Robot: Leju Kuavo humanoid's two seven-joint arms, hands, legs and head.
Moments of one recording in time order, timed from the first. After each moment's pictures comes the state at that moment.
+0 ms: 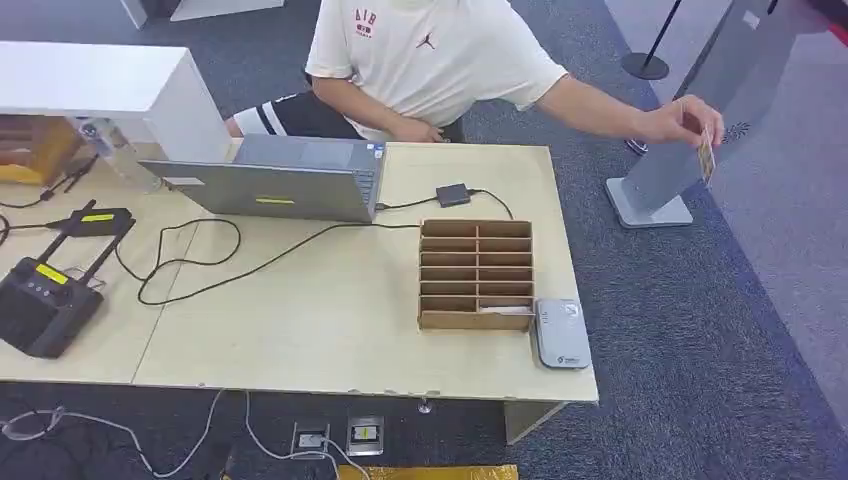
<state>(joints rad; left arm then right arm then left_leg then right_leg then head) -0.18 0.18 -1.01 -0.25 0.73 0.39 -0.14 -0.50 -0.82 -0.16 -0.26 0.47 -0.25 0.28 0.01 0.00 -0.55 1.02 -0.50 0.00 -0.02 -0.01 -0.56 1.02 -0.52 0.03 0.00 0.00</state>
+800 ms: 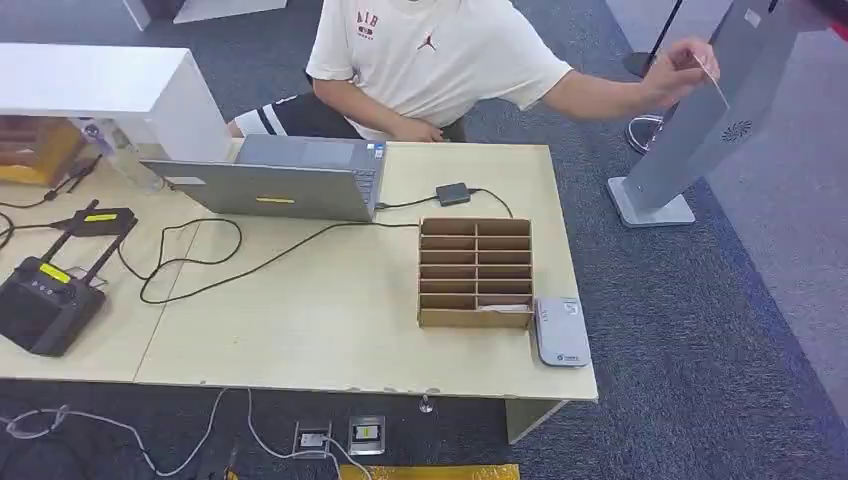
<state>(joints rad) -0.18 0.15 -0.97 -0.25 0.73 0.39 -0.23 -1.37 -0.82 0.13 -0.41 0.58 -0.11 -0.21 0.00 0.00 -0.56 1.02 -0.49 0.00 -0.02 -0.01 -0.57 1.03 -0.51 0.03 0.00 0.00</state>
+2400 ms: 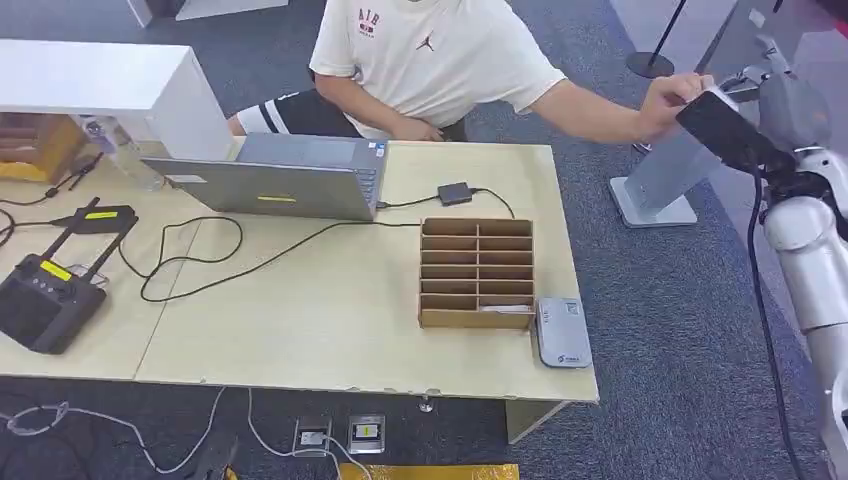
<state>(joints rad) -0.18 0.18 -0.97 -0.27 0.68 0.36 -0.25 -0.96 -0.55 0.49 -0.89 0.63 -0.02 -0.14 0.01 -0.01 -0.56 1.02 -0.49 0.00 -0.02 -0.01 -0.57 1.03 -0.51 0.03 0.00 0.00</state>
